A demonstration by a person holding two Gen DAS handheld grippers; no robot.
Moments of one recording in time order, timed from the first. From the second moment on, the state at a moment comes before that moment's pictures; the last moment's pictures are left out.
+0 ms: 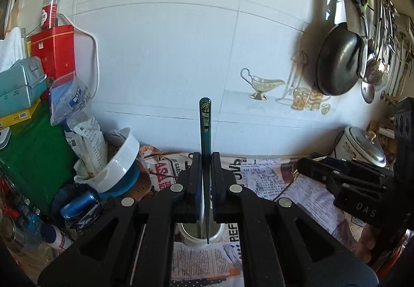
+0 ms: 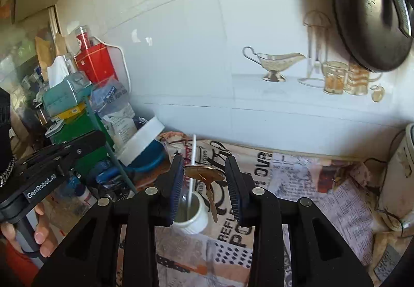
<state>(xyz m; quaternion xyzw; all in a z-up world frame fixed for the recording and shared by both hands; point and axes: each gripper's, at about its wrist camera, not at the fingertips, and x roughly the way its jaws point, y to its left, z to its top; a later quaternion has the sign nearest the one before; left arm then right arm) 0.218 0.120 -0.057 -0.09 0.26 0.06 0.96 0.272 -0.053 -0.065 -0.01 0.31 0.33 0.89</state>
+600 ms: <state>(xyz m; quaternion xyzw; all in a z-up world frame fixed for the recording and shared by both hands) 0.278 0.164 -0.123 -0.10 0.31 0.03 0.95 0.304 0.020 -0.131 -0.01 0.39 0.33 0.86</state>
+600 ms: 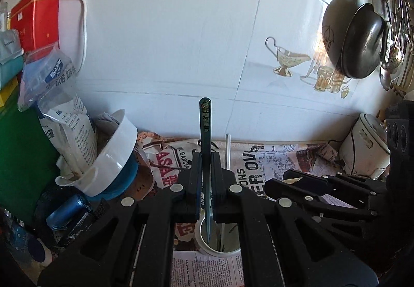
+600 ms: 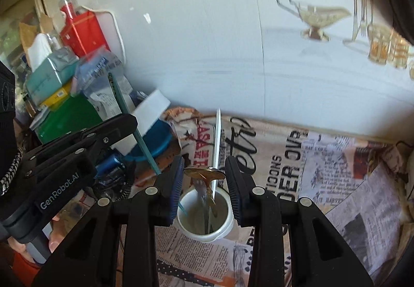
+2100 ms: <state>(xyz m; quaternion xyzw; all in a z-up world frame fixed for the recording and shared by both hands) 0.252 0.087 -0.106 -0.06 0.32 0.03 0.95 0.291 -0.054 -0.105 -0.05 0.38 0.31 0.87</state>
